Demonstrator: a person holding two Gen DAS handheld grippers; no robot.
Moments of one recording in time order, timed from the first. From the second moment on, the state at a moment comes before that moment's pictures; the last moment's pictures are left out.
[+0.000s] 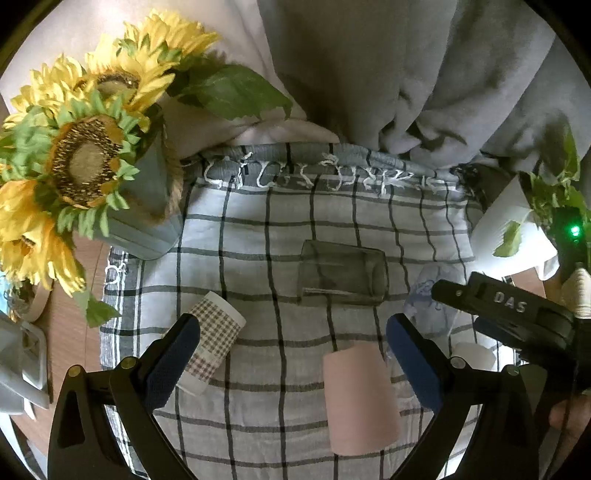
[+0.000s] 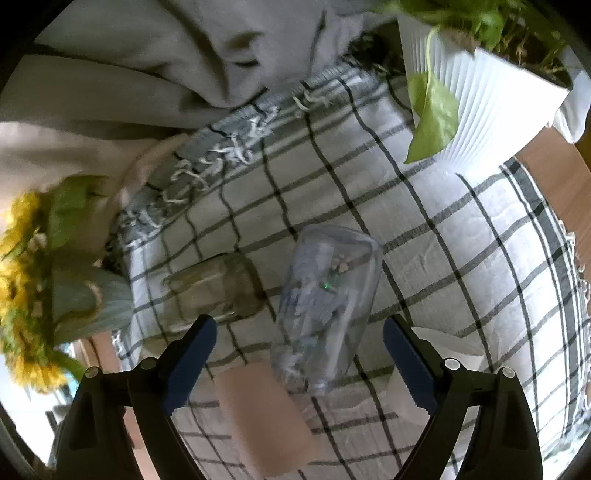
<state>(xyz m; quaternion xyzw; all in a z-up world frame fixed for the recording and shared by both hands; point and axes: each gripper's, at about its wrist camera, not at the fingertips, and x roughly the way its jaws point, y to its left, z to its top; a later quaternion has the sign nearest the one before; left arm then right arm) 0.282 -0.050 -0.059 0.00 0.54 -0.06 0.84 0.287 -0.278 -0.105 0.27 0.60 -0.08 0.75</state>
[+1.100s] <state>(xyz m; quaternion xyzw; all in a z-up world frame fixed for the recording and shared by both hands) 0.275 -0.052 -0.072 0.01 0.56 -0.02 0.83 0.305 -0.265 -0.135 0.20 0.62 -0.11 0.75</state>
